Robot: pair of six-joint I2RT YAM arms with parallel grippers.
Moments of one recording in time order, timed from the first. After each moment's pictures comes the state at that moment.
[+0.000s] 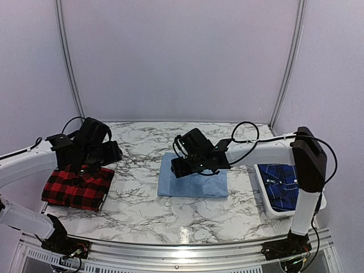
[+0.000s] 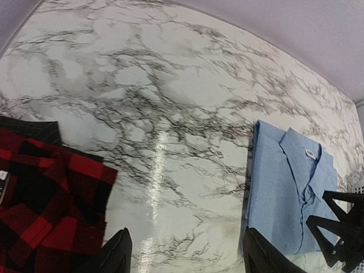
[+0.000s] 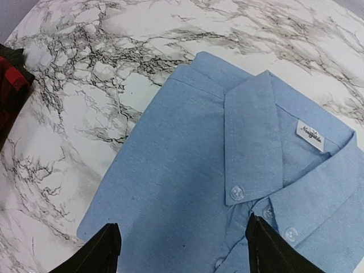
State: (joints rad) left arm -0.68 1.28 0.96 -0.52 -0.29 -0.79; right arm 0.92 1.88 1.33 -0.28 0.17 0.40
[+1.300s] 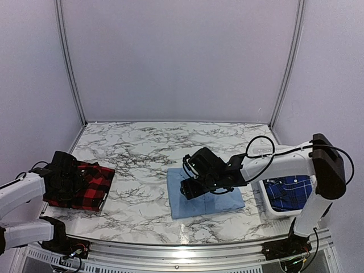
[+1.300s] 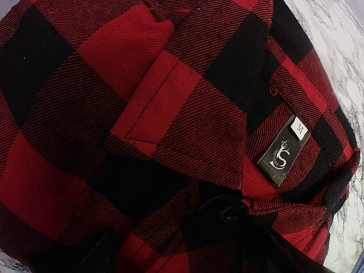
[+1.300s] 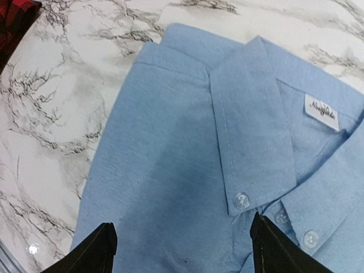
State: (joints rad) left arm -0.15 0.96 0.44 -0.55 -0.20 -0.89; right arm 1.02 1.73 1.05 -0.29 0.14 0.47
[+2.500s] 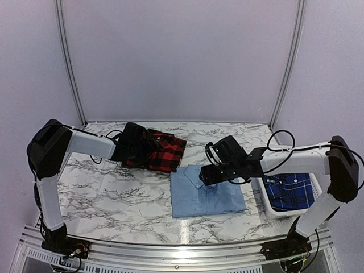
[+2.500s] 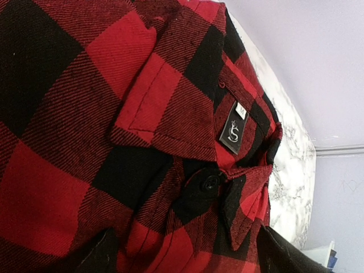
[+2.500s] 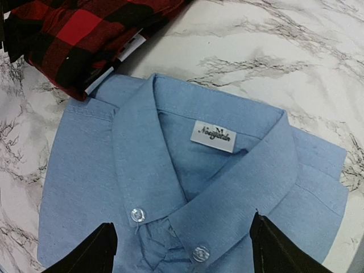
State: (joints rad) left arm -0.59 1.96 1.16 0.10 -0.07 -1.13; right arm 0.82 1.58 0.95 -0.26 0.14 0.42
